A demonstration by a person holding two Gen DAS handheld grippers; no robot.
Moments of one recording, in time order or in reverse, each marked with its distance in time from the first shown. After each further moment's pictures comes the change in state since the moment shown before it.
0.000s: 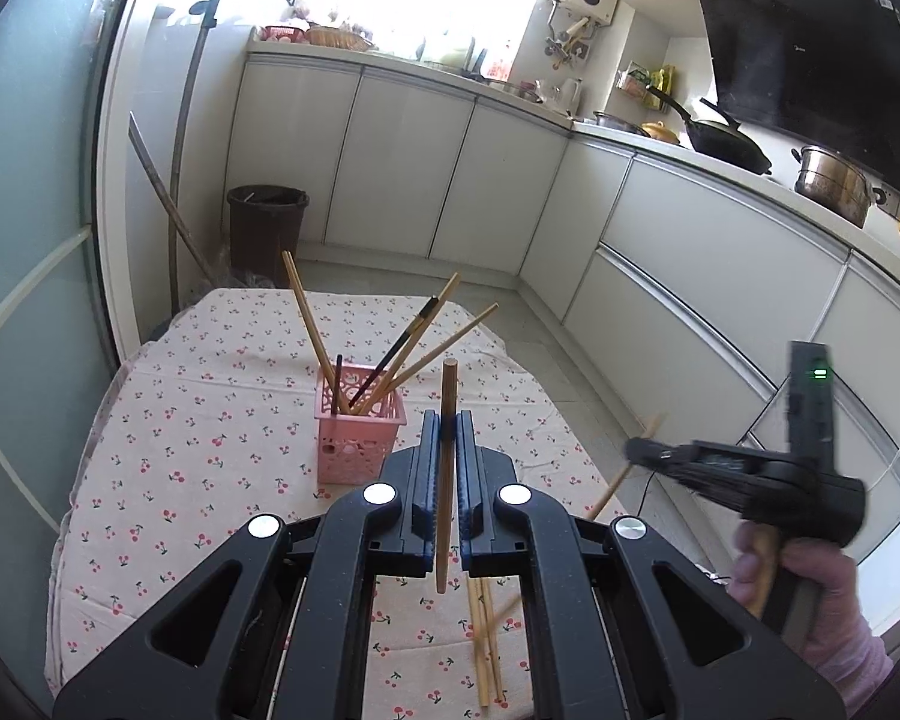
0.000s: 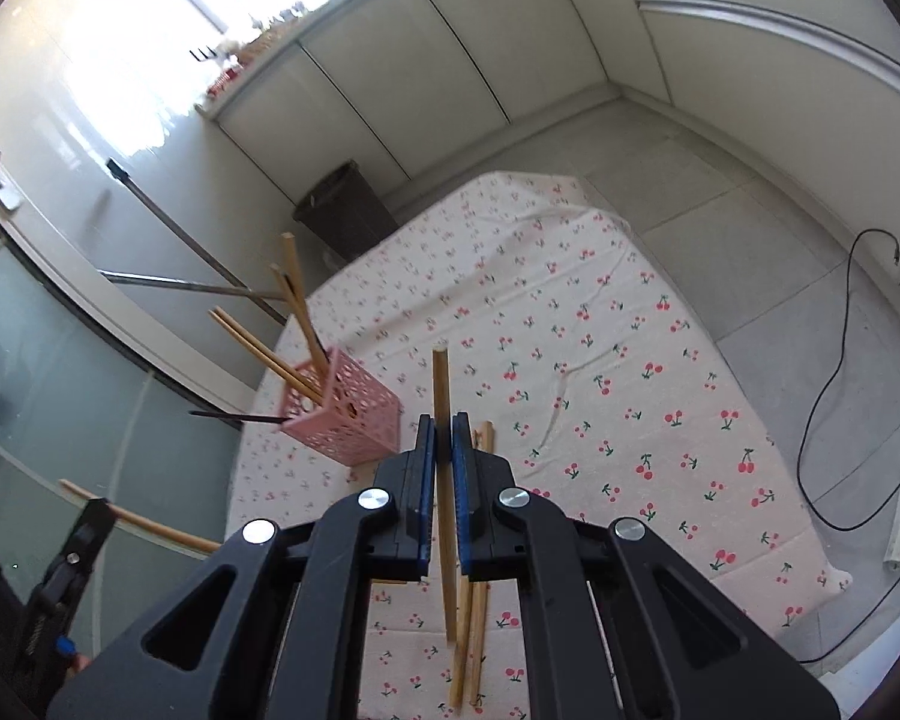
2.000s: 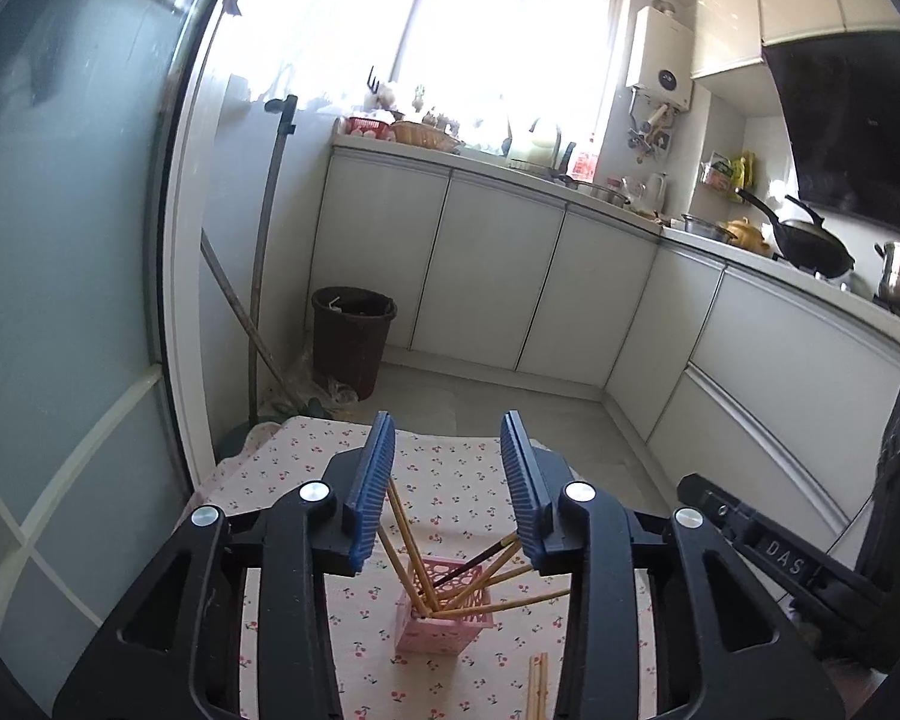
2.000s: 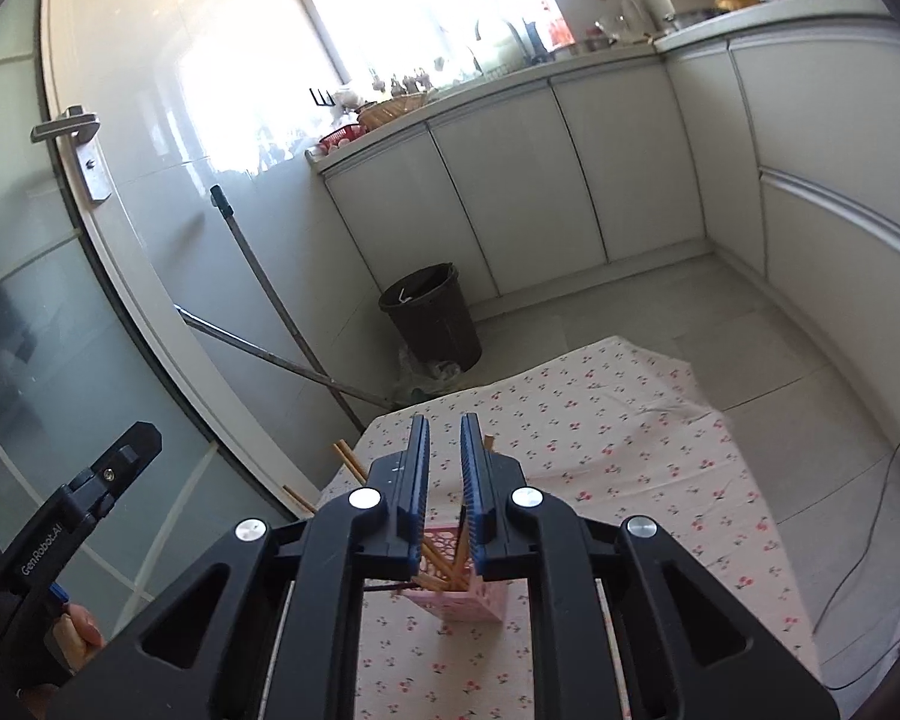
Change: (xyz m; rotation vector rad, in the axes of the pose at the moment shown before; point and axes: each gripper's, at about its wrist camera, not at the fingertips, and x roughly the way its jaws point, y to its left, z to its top) left arm 0.007 0.017 0.108 -0.042 -0.218 0.219; right arm 0.004 0.131 0.065 -0.253 -0.239 0.066
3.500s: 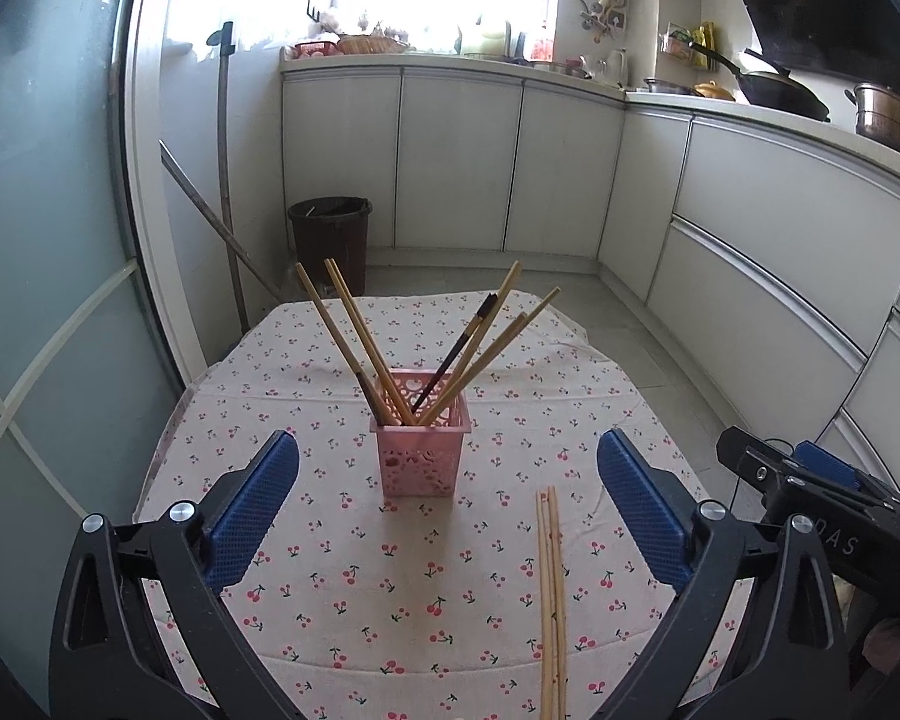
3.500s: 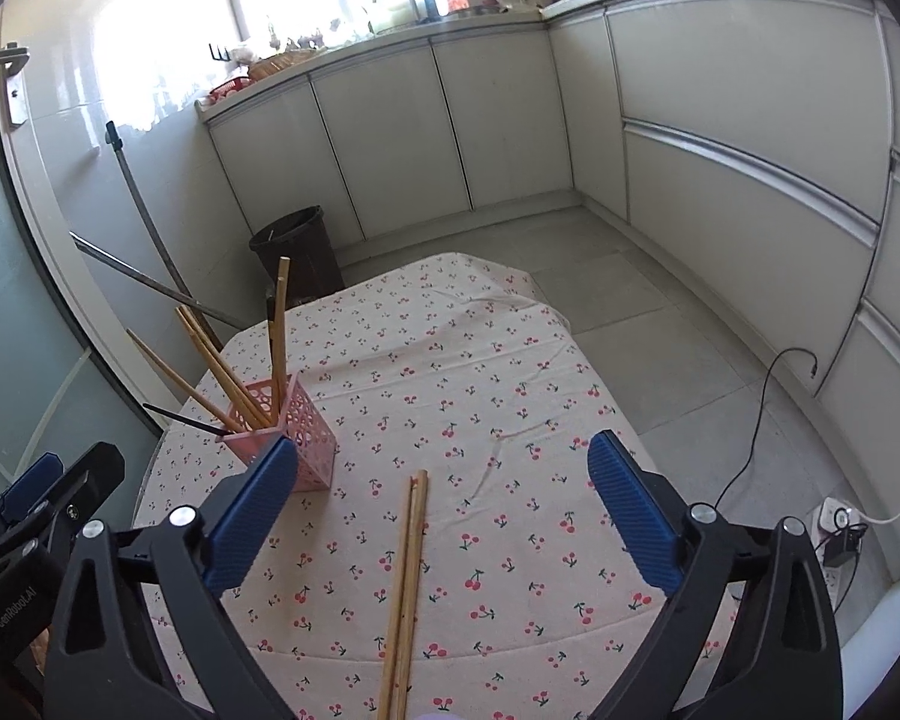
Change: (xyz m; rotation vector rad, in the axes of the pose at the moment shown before) left arm -0.003 -0.038 -0.111 0.169 0.224 0.003; right arm -0.052 -0.071 -0.101 0.025 0.094 -0.303
